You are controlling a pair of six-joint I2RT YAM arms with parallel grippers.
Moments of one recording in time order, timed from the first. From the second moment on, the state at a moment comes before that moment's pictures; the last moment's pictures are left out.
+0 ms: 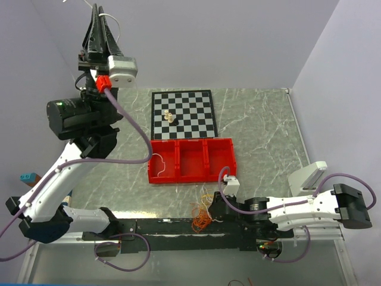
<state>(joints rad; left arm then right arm) -0.83 1.26 1.71 0.65 -0.29 1.15 1.48 0.90 0.35 -0.46 0.53 1.30</state>
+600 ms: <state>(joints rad) -0.75 1.30 1.59 0.53 -0.34 0.86 1.48 0.89 0.35 -0.46 0.54 1.31</state>
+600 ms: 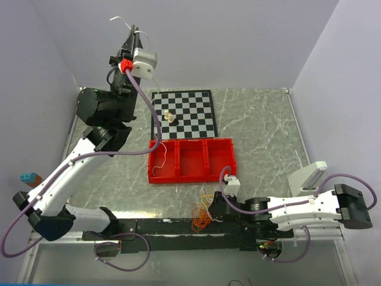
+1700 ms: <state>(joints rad) -0.76 0.97 1.50 -0.34 0.06 0.36 1.49 0.92 0.35 -0.46 0.56 1.32</state>
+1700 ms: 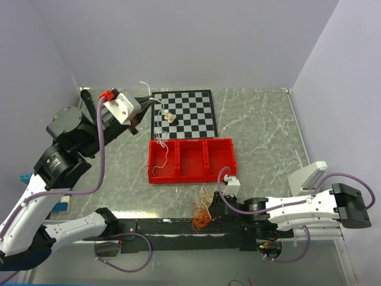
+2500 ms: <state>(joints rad) -0.78 0.95 1.43 -0.60 0.36 0.22 1.49 0.92 0.35 -0.46 0.56 1.33</state>
